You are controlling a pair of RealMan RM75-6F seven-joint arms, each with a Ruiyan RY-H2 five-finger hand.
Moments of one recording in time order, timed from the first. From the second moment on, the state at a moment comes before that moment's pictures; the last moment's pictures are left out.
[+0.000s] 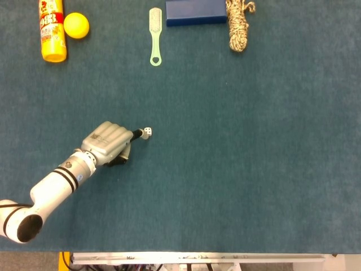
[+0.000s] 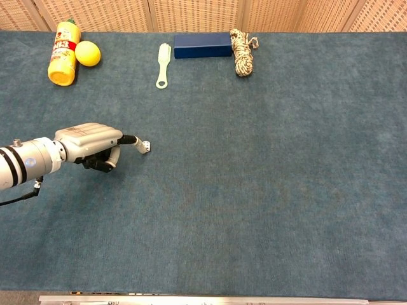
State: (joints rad) left arm -0.71 -1.36 0.03 -1.66 1.17 0.71 0.24; right arm 0.04 -1.04 0.28 -1.58 -1.24 1.49 0.29
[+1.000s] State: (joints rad) left arm -0.76 -1.35 0.03 -1.69 1.07 0.73 0.32; right arm 0.03 -1.03 0.29 -1.58 -1.22 1.50 0.31
